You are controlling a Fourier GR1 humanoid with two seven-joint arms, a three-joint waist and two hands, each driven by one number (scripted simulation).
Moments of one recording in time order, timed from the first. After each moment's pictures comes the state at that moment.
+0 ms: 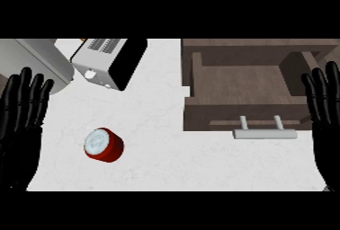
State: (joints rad) left arm -0.02 0.10 0.00 -2.10 -0.03 0.00 0.01; right arm -0.06 -0.10 0.00 -2.10 0.01 0.01 -0.01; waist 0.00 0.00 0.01
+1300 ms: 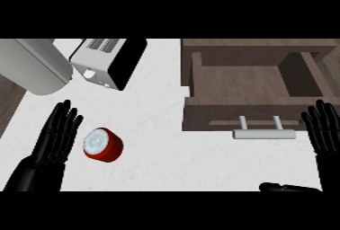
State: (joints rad) left arm 0.17 0.01 -0.24 -2.27 -0.19 0.09 0.43; right arm 0.20 -0.08 -0.06 -2.10 -0.01 0.03 0.13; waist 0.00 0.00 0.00
